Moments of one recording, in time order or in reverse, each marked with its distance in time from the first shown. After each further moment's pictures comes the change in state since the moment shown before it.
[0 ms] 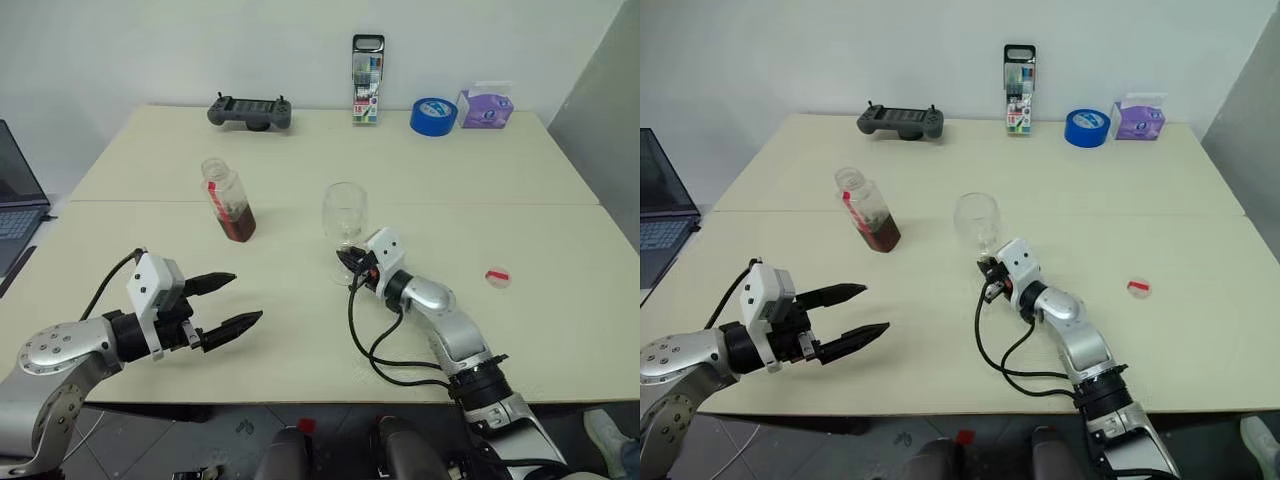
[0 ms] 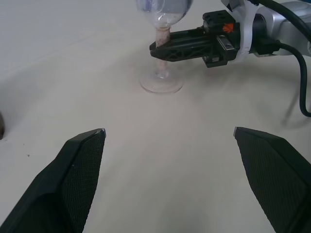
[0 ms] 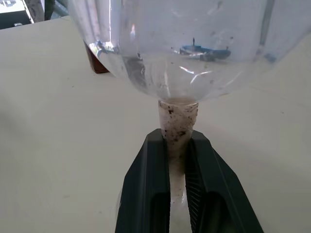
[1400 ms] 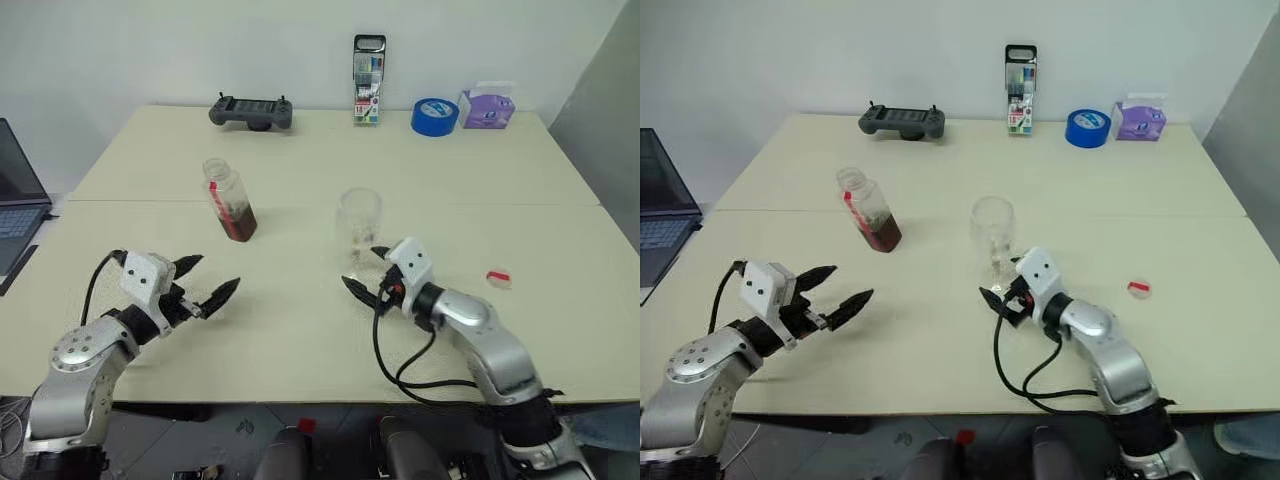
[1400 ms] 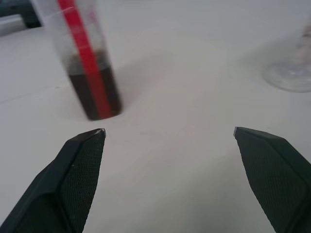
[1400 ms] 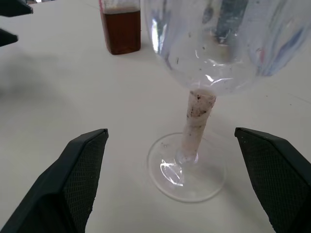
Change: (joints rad) left arm -0.131 -0.212 -0.040 0.361 0.257 -0.325 0.253; right arm 0.169 -0.193 -0.013 -0.480 0.061 0.320 0.070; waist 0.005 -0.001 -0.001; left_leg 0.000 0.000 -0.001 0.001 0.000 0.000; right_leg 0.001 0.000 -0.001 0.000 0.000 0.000
